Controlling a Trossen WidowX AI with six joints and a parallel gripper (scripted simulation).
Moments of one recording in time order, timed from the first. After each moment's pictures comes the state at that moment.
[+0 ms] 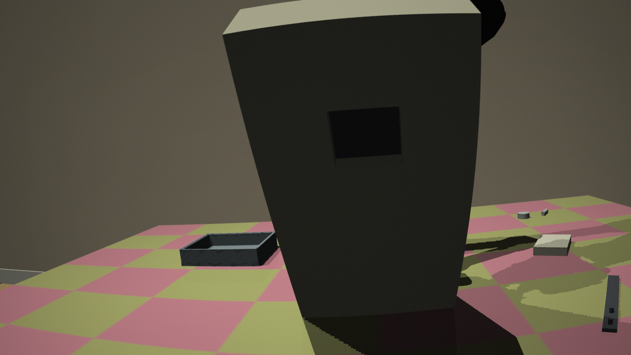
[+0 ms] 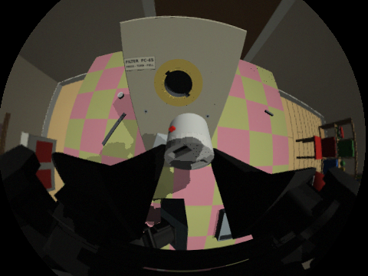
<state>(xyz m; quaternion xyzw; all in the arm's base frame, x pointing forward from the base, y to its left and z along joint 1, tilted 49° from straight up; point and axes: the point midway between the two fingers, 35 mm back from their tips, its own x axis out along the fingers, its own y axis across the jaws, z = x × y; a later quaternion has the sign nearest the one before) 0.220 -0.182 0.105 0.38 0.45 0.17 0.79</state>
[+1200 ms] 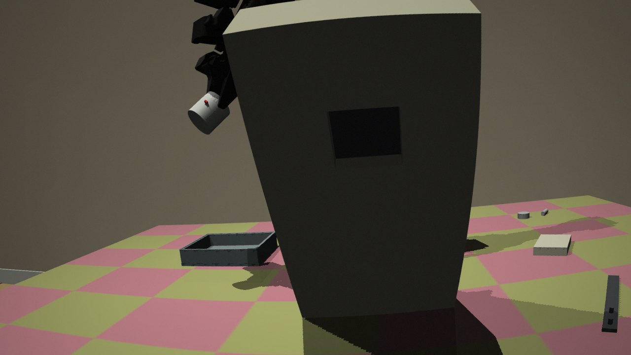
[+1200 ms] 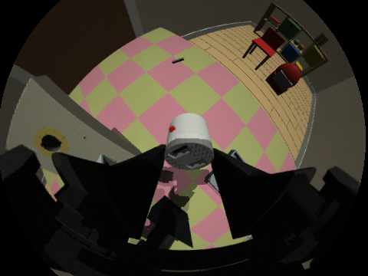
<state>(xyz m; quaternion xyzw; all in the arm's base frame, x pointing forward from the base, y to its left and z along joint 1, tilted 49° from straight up) 0.124 -0.285 -0.029 0.53 0.56 -0.15 0.62</state>
